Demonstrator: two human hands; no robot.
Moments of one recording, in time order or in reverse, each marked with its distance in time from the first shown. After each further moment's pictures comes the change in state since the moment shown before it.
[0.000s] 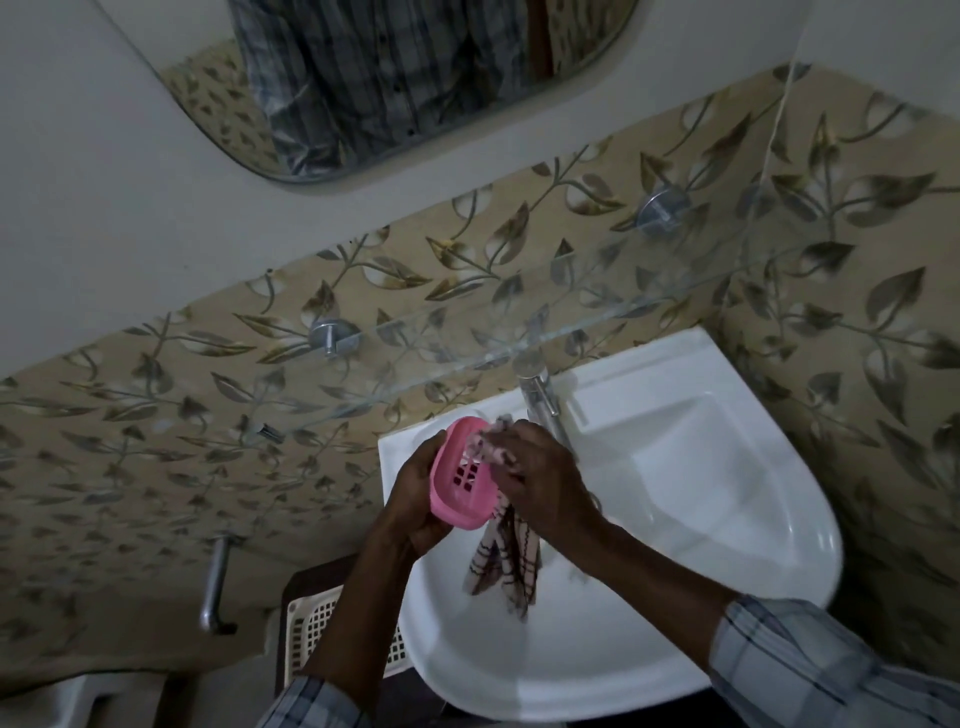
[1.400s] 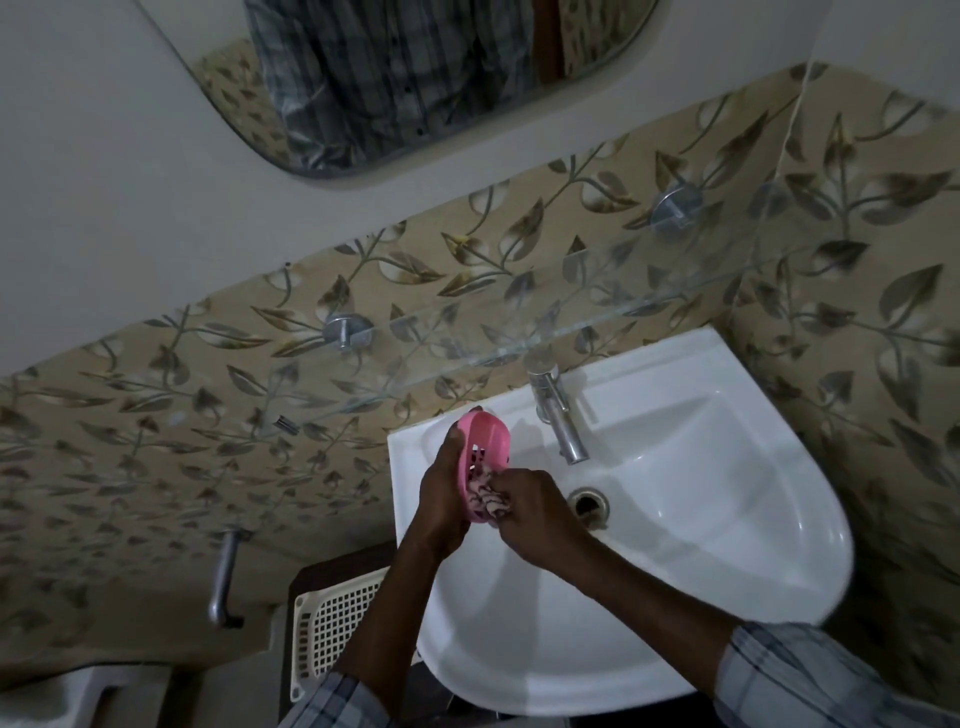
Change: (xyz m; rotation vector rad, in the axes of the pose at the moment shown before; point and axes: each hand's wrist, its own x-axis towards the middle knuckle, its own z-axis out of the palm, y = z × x) left_hand -0.002 -0.020 0.006 0.115 0.196 0.149; right_hand -0.023 -0.016 0.007 0.030 -0.398 0.255
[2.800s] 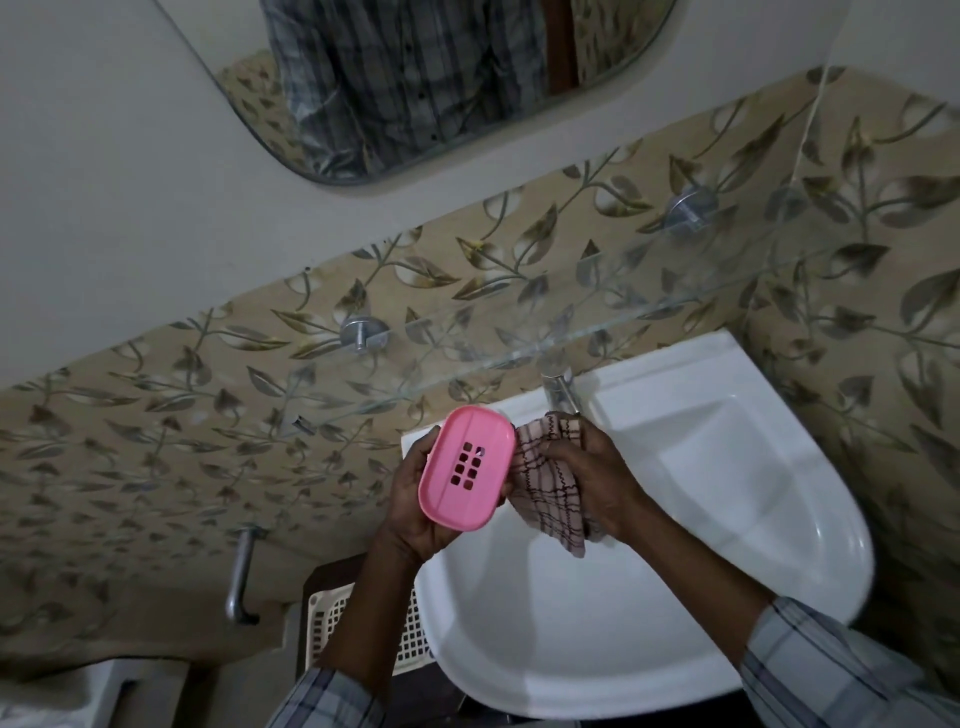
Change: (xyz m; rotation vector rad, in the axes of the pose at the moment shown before) left_hand -0.013 0.026 -0.031 -0.378 -0.418 -0.211; right_hand 0.028 0.045 -0.028 1.055 0.102 0.289
